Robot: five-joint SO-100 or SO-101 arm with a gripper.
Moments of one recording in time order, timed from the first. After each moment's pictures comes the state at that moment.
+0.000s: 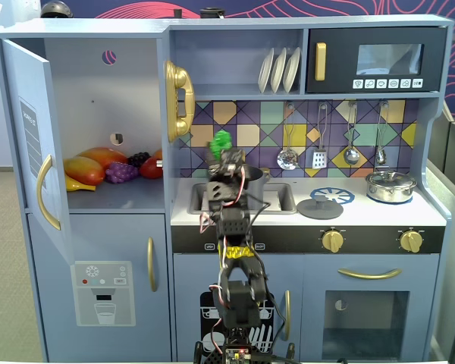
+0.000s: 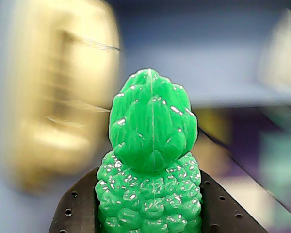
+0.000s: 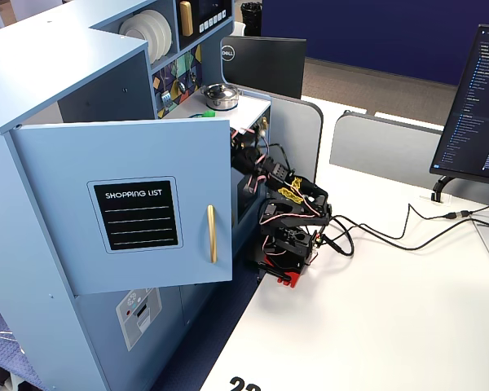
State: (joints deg) arm -5.5 162.2 133.6 -5.4 -89.7
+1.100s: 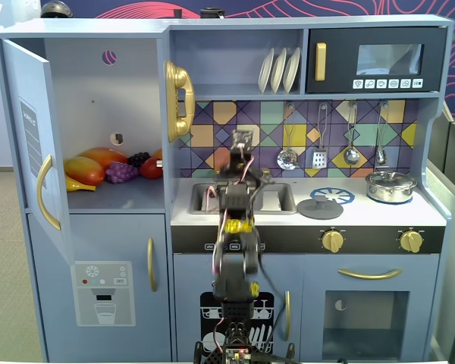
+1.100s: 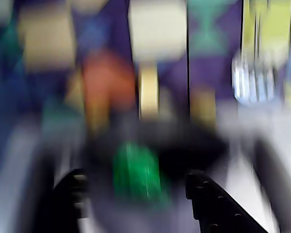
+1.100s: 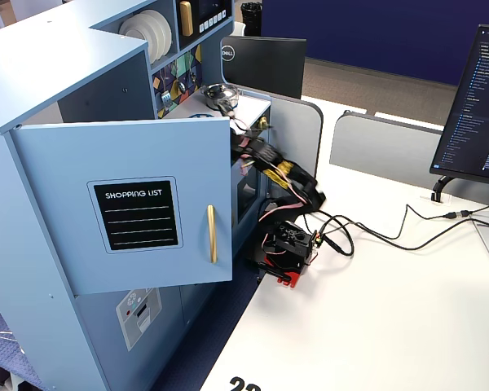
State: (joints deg) arm 1.8 152.0 118.6 35.8 -91.5
